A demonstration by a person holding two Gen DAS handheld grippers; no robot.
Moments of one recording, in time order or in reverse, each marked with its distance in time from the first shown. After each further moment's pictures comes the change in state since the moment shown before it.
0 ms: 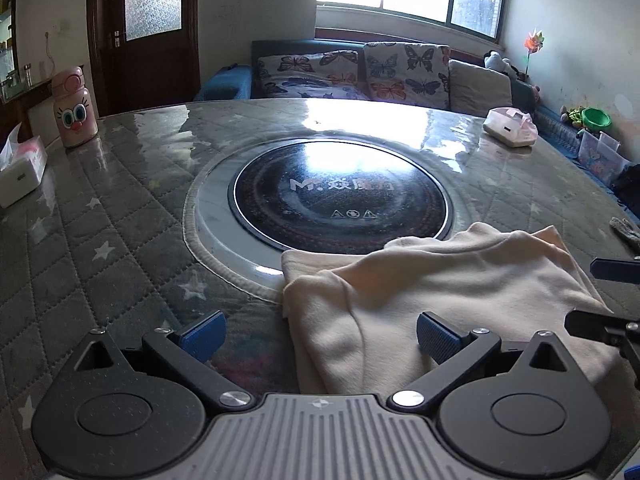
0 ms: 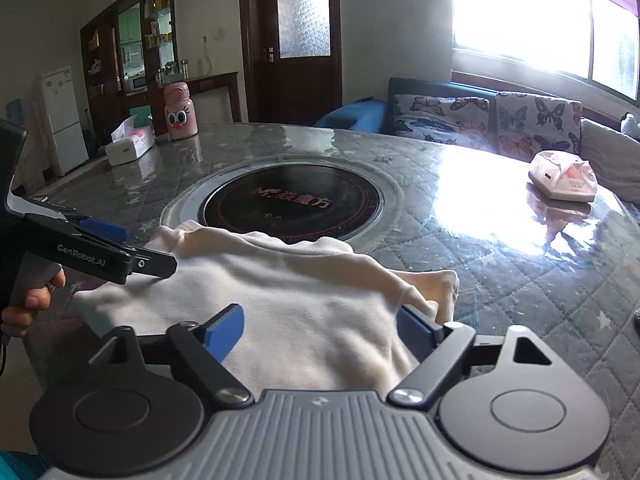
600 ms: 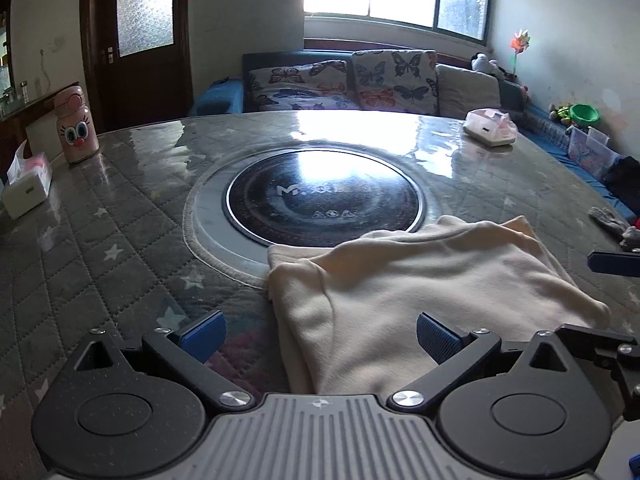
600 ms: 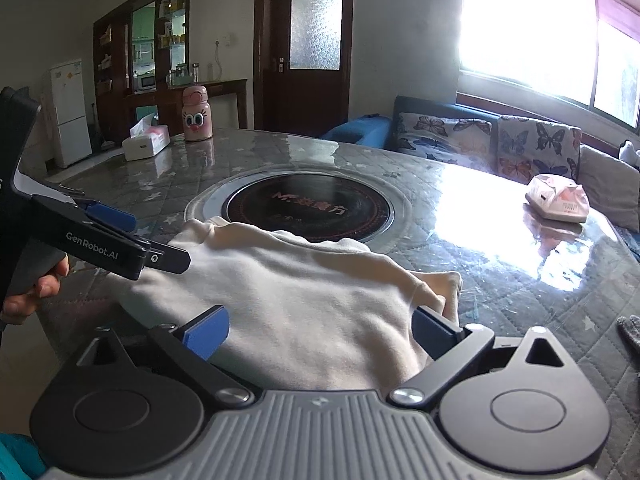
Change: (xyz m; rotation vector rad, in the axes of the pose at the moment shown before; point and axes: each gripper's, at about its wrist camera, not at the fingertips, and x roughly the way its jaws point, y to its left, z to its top) left arm -0.032 -0.015 -0.011 0.037 -0.028 -0.006; right arm -0.029 0.027 -0.012 -0.062 -0.042 -0.020
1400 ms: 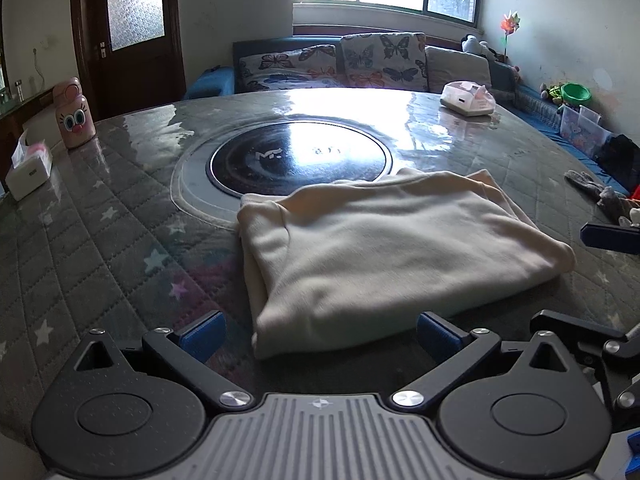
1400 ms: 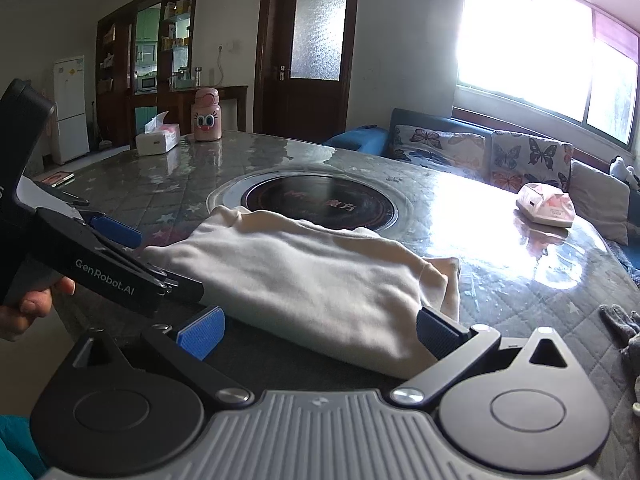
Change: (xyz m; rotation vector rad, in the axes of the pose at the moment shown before) left arm -0.027 -0.029 -0.036 0.026 0.048 0.000; right arm -0.036 0.030 -0.024 -0.034 -0.032 -0.036
